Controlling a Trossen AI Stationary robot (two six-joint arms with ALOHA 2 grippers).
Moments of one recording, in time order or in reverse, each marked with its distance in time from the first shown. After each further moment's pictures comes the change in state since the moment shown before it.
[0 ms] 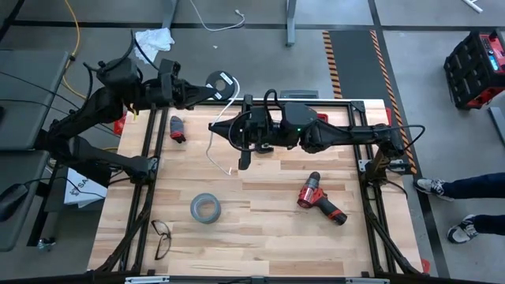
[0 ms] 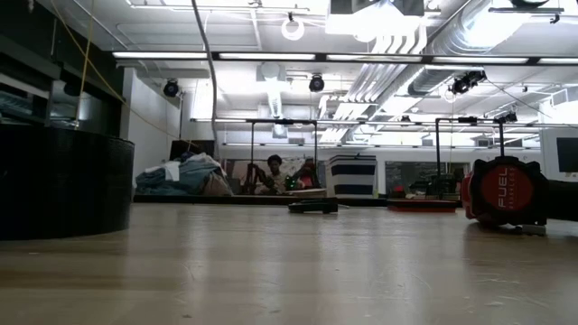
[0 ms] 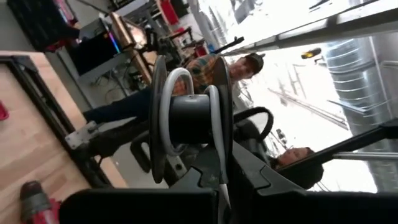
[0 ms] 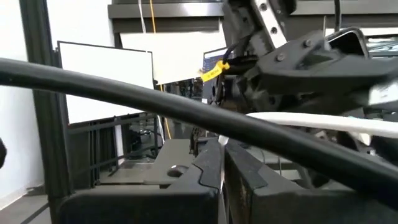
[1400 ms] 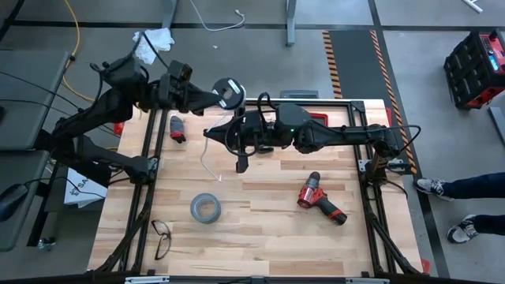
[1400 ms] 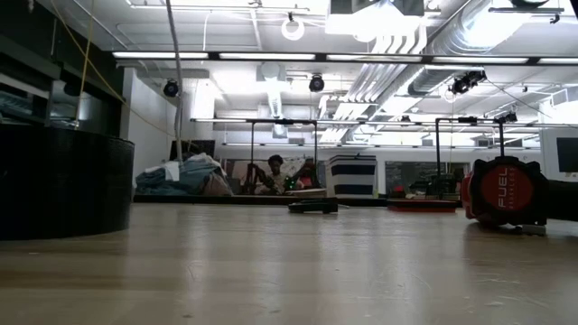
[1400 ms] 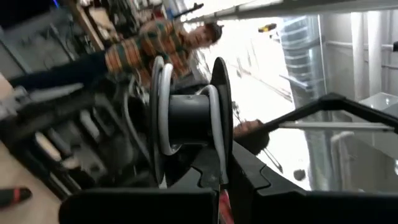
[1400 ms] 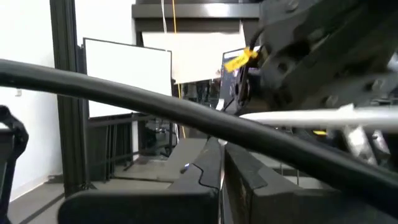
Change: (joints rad) left arm -0.021 0.049 0.000 0.170 0.183 -0.112; right arm -0.013 0.040 0.000 0.050 -0.108 -0.022
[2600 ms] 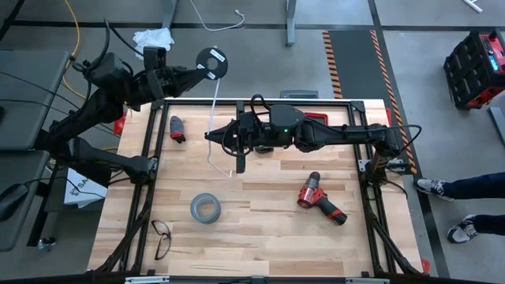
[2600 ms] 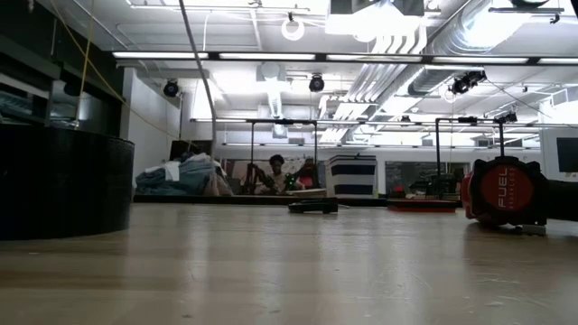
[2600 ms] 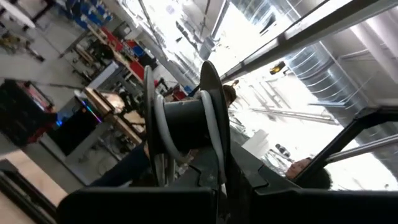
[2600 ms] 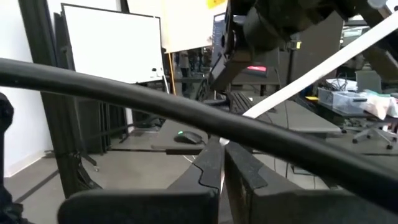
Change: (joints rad) left arm 0.055 -0.050 -0.001 0.053 -0.244 0.377; right arm 0.002 0.000 0.000 -0.162 0.026 0.028
